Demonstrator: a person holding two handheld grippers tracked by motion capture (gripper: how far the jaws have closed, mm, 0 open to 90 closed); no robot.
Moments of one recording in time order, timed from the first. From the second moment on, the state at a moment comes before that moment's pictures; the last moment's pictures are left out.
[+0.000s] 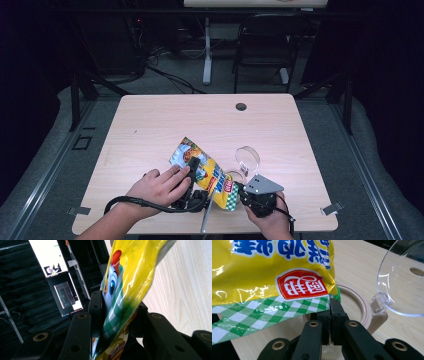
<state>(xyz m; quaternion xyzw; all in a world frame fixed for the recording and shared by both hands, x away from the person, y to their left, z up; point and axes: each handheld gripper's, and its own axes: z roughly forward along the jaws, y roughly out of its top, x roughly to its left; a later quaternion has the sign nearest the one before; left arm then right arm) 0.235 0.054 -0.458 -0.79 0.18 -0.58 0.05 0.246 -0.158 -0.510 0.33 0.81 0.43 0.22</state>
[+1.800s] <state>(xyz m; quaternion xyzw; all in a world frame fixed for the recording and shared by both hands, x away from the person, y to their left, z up) 0.233 0.045 -0.445 -0.78 0.21 -0.59 0.05 0.245 -0.158 -0.509 0.33 0.81 0.43 0.22</state>
